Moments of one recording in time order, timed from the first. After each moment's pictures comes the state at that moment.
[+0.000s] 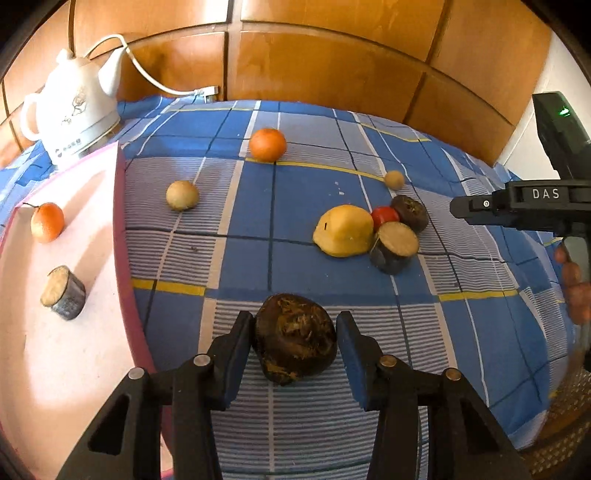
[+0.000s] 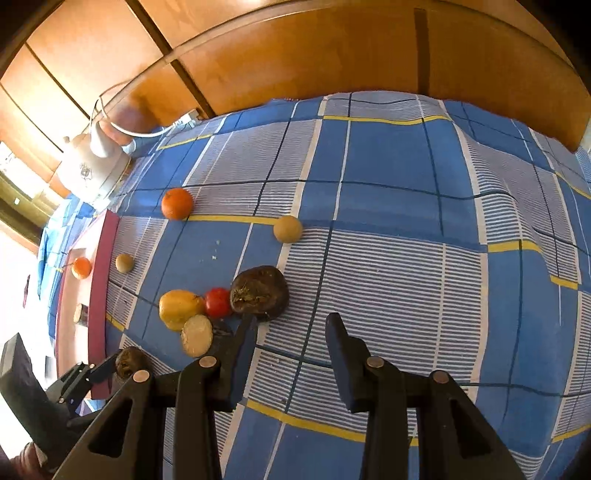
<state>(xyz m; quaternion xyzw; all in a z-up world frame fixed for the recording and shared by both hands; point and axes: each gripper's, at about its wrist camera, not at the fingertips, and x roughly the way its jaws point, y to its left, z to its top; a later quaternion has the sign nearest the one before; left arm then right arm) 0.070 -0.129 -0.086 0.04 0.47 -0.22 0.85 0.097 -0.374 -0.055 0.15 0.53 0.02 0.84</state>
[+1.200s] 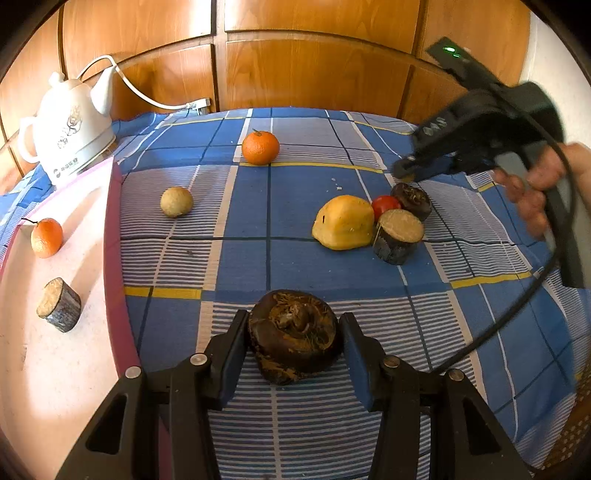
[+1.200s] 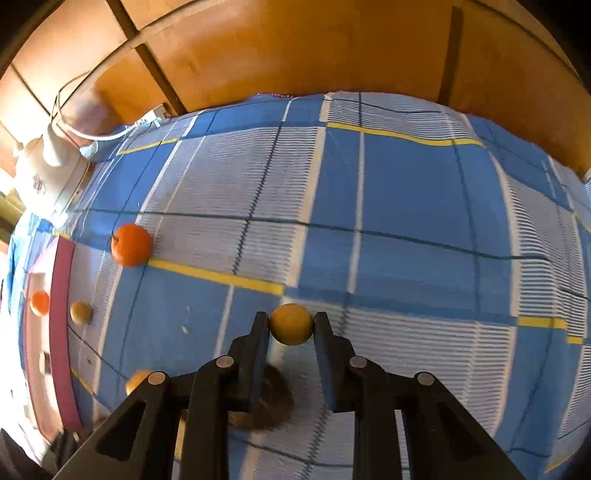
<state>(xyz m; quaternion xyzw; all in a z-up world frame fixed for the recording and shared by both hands) 0.061 -0.135 -0.095 0.07 0.45 -0.22 0.87 0.165 -0.368 -0.078 0.10 0.56 -0.03 0.83</state>
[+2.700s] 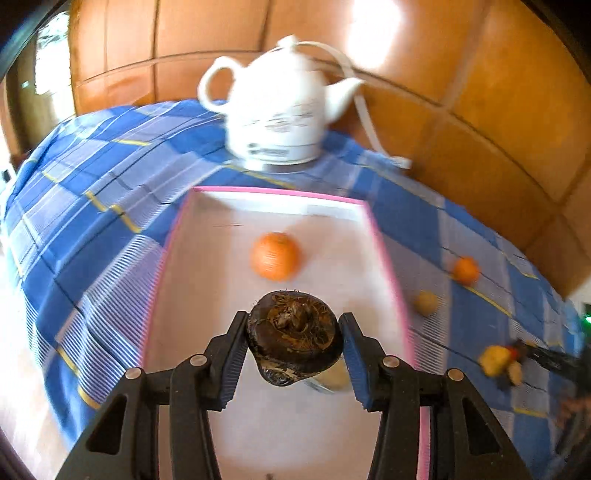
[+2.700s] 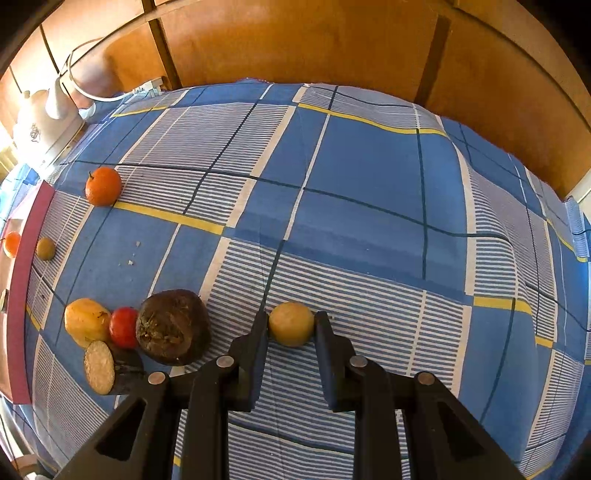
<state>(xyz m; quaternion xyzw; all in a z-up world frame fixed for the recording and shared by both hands) 0.135 0.057 -0.053 -0.09 0.45 -0.01 0.89 0.136 -0.377 -0.092 0.03 0.55 -0.03 0.83</state>
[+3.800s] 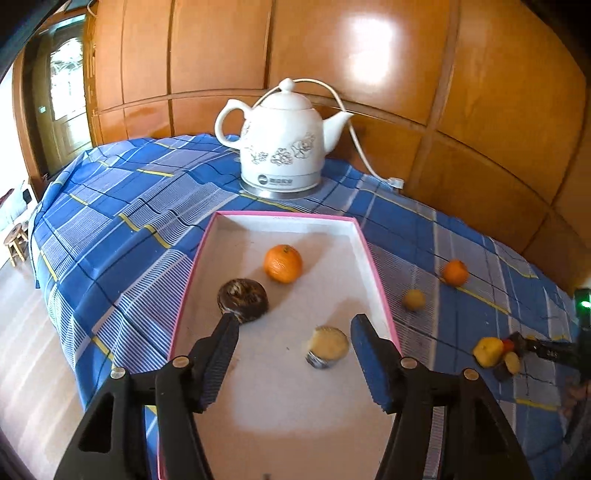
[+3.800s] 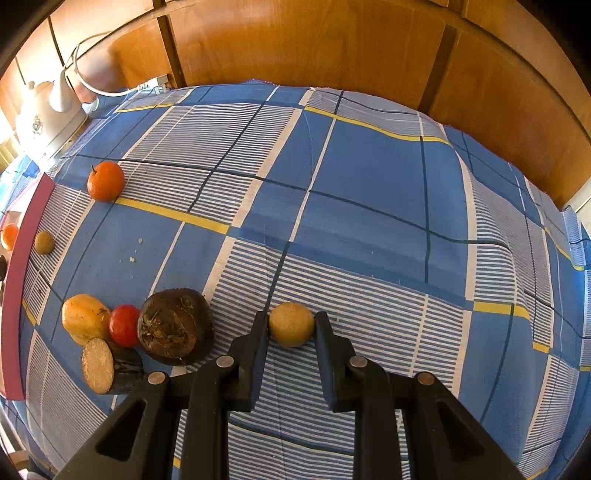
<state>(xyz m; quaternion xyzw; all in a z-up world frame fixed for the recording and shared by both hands) 0.078 0.038 -0.024 -0.06 0.39 0.01 0.92 0.134 -0.372 -0.092 0.01 0.55 -0.03 0.84</state>
